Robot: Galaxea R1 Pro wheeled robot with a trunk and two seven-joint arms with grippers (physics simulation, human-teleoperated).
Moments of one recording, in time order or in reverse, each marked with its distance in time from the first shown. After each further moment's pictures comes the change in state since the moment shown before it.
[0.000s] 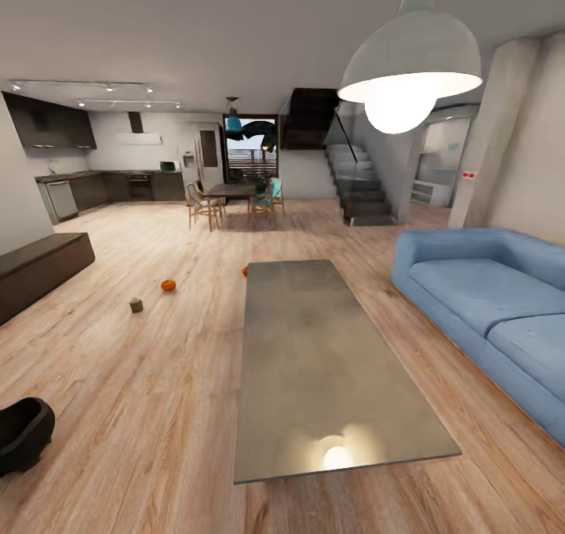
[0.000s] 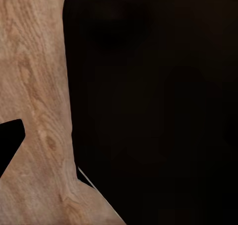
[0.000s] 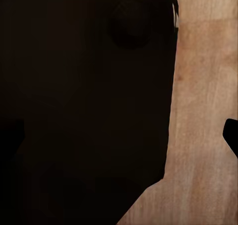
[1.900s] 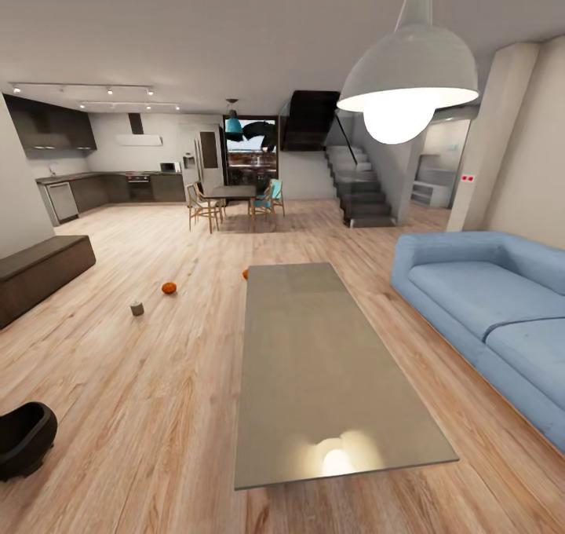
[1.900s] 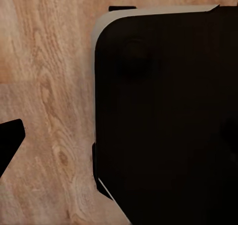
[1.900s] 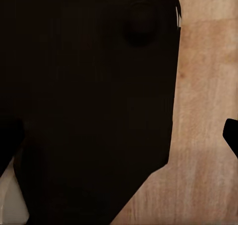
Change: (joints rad) left arm -0.001 0.026 0.010 -0.015 0.002 -0.082 0.002; right arm -0.001 0.016 -0.003 0.000 -0.004 -0.005 -0.004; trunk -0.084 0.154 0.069
